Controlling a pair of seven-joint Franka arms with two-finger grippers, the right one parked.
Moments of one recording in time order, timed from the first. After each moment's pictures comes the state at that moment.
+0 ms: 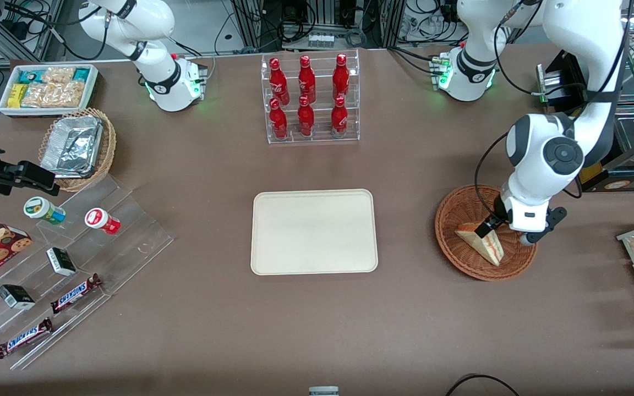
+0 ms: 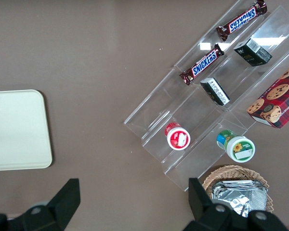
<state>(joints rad) -0.14 0.22 0.02 -2.19 0.05 2.47 -0.81</state>
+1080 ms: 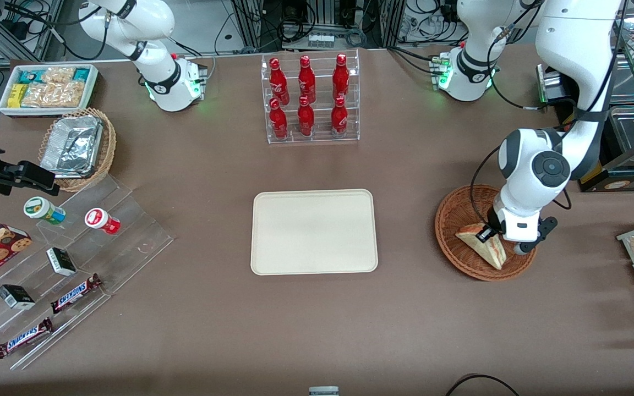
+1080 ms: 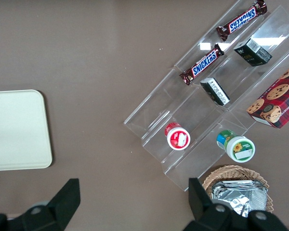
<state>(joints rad) -0.14 0.29 0.01 -2.15 0.06 2.52 -0.84</state>
